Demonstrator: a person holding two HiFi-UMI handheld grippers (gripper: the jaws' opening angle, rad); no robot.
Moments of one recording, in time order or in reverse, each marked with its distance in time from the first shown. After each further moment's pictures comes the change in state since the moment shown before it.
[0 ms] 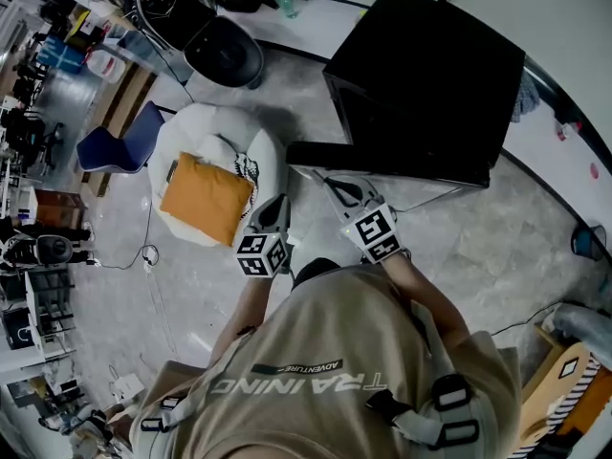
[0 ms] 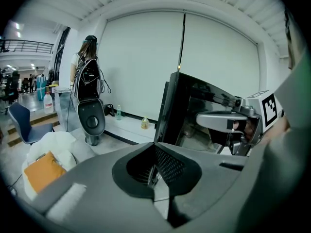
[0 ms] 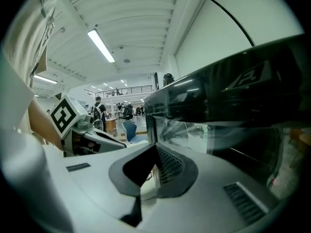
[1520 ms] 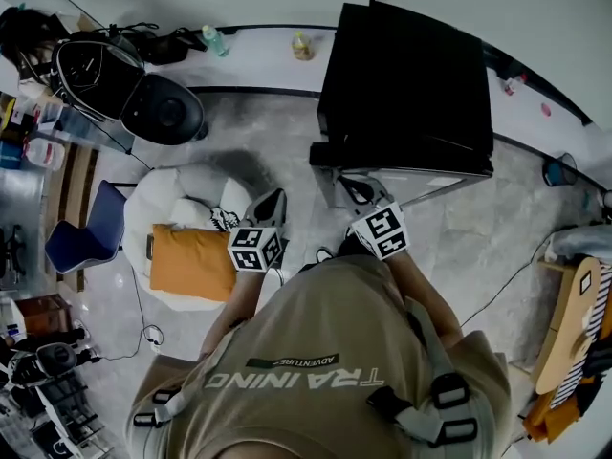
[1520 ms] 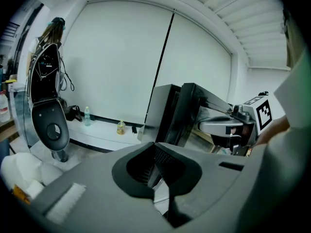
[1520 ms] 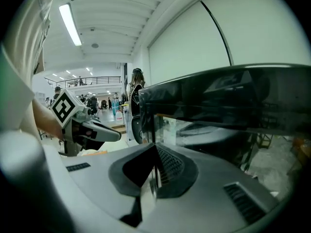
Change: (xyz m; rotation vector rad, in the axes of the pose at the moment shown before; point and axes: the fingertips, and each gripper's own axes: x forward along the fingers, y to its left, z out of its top) left arm 0.107 0.058 0.071 0.131 0.033 -0.389; right arm 0.044 -0.080 0.008 0.088 0.080 -0.423
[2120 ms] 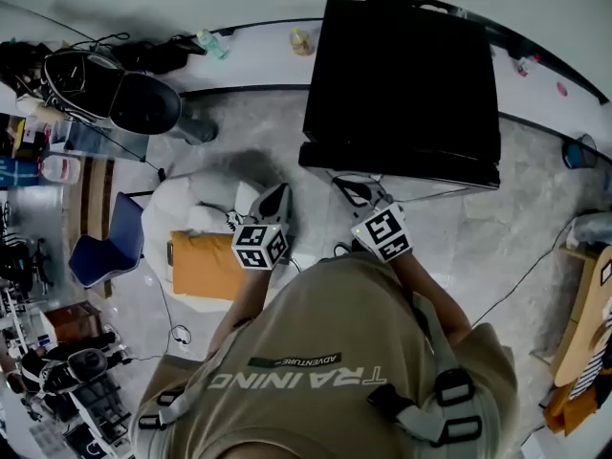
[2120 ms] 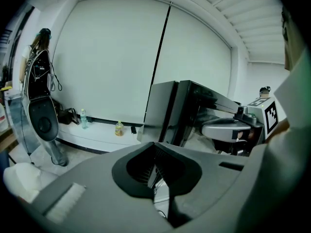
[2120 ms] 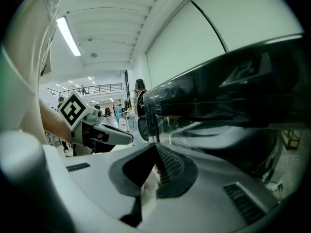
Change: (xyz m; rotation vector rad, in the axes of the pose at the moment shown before) left arm 0.047 -0.005 0.033 0.041 0.046 0.000; right arm 0.015 -0.022 0.014 0.062 -0.052 0.063
